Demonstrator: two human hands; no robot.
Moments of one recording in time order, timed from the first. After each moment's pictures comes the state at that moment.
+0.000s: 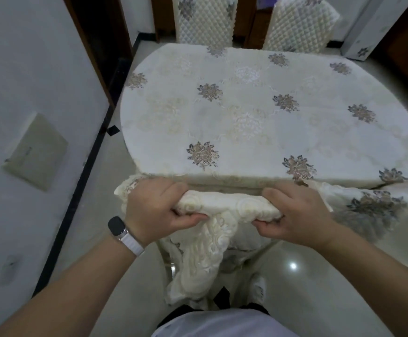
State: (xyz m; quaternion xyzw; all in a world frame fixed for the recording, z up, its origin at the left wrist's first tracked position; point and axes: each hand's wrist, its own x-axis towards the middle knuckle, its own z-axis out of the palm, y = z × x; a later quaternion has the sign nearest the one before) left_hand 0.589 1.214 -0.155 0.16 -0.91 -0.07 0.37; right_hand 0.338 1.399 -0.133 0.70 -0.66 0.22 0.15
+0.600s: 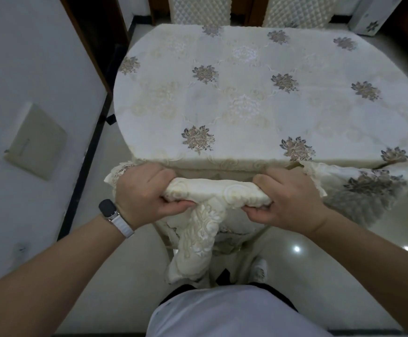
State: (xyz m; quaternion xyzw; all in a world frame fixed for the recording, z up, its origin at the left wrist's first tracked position) left_hand 0.592 1.220 -0.156 0.14 -0.92 -0.01 0.37; right_hand 0.343 1.408 -0.138 0.71 -0.65 0.22 0.16
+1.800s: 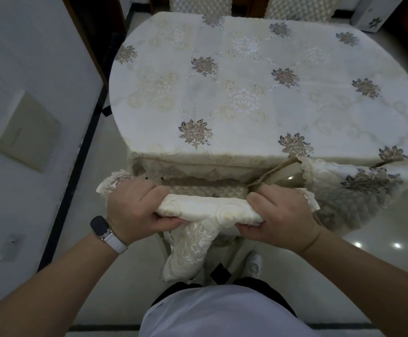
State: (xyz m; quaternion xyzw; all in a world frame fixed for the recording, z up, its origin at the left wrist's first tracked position) left_hand 0.610 1.242 -0.182 0.15 -0.91 0.01 0.38; right_hand 0.361 1.427 -0.163 0.71 -0.64 0.22 0.19
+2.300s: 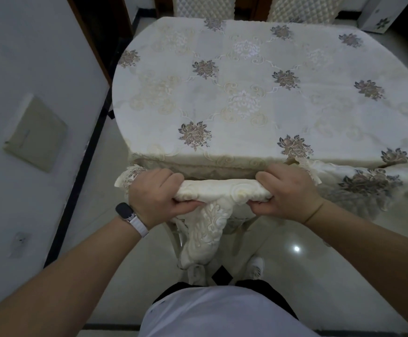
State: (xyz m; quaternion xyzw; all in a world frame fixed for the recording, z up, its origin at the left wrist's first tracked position) left_hand 0.564 1.246 -0.188 0.19 -0.91 0.04 0.37; right_hand 0.301 1.408 -0.168 0.72 -0.62 0.23 0.21
